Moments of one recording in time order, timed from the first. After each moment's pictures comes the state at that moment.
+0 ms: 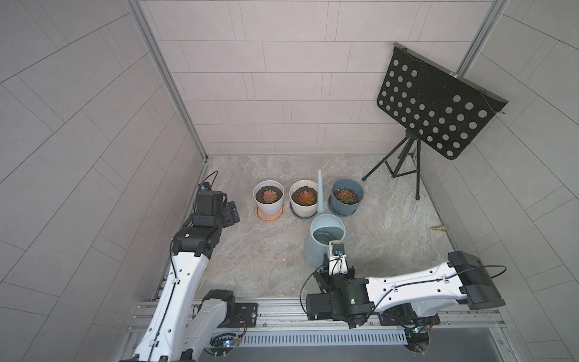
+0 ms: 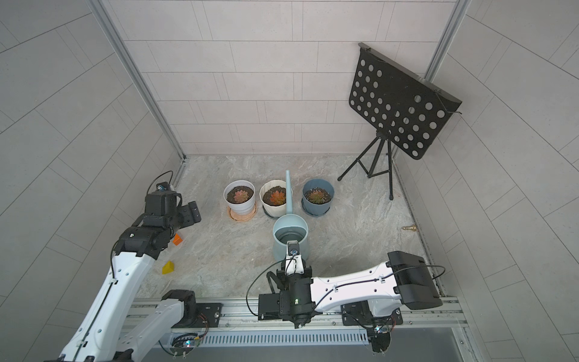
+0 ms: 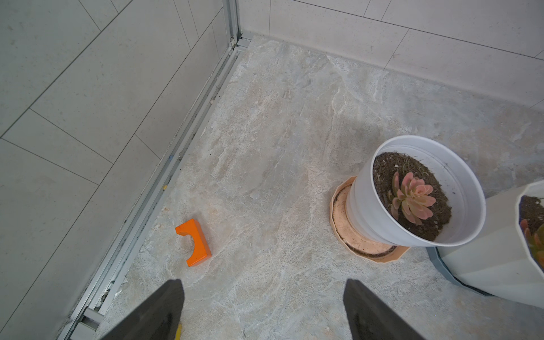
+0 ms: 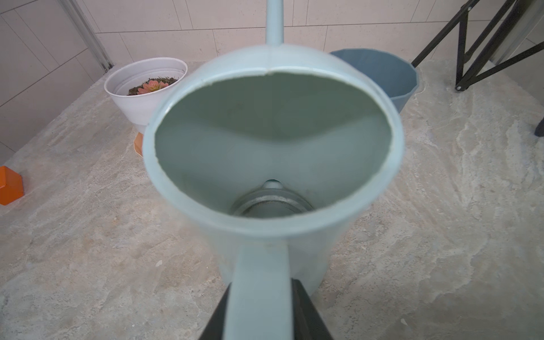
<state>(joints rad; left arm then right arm) -0.05 0.87 0.95 -0.83 -0.28 -0.30 1.58 1.47 0.99 -0.92 1.09 1.47</state>
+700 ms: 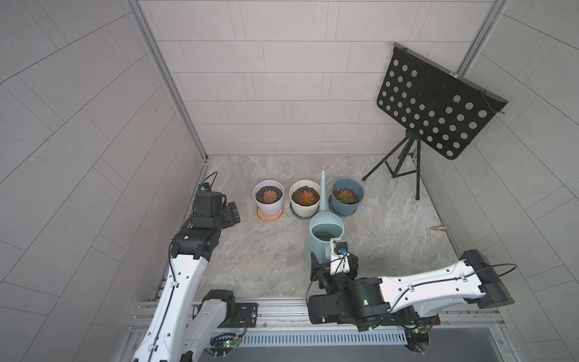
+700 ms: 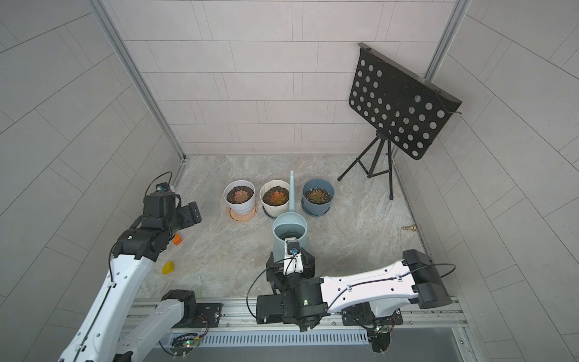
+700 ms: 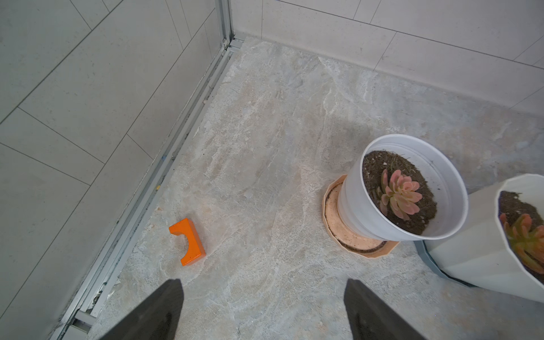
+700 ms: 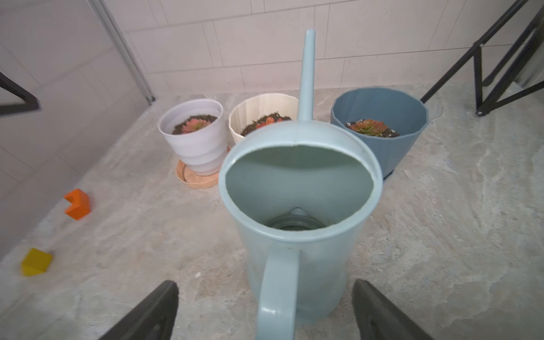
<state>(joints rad) -0.07 0.84 0.95 -0.84 -0.24 -0.31 1.63 1.31 1.06 -0.92 1.16 1.33</state>
